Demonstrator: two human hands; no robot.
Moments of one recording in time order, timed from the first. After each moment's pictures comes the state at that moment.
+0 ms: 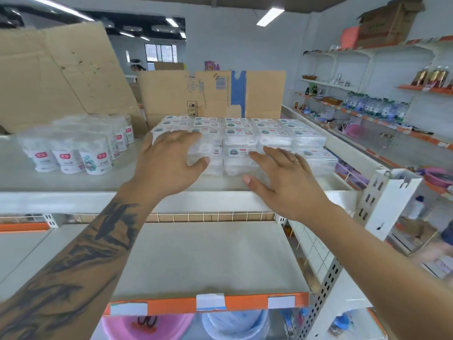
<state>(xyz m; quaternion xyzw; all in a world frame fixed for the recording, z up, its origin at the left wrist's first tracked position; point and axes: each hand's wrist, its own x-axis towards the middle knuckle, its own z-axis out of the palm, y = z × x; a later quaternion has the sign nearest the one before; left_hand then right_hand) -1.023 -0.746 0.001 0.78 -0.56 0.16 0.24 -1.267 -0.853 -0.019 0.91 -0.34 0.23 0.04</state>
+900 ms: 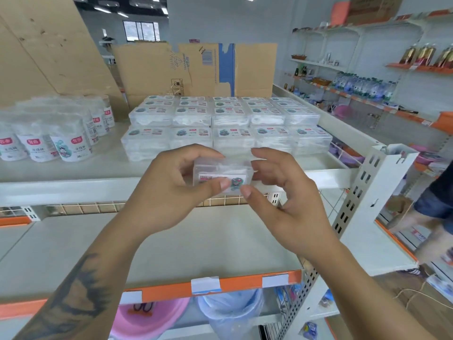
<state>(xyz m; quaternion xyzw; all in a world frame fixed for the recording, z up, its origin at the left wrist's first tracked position) -1.091 -0.692 -0.017 0.57 -0.60 -0.17 0.53 -1.288 -0.782 -0.052 0.80 -0.19 0.48 -0.31</state>
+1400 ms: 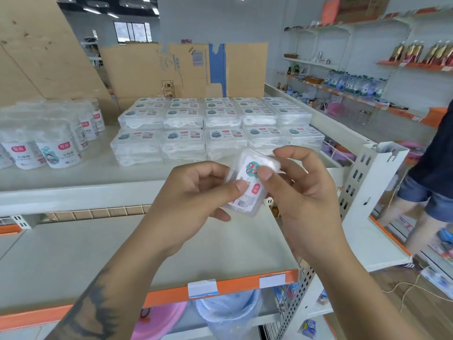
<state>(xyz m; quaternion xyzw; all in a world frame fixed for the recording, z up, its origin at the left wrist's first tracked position) -1.126 -0.698 -0.022 0.52 -0.51 -0.37 0.58 -1.292 -0.773 -0.037 0.58 -0.18 0.56 -0.56</state>
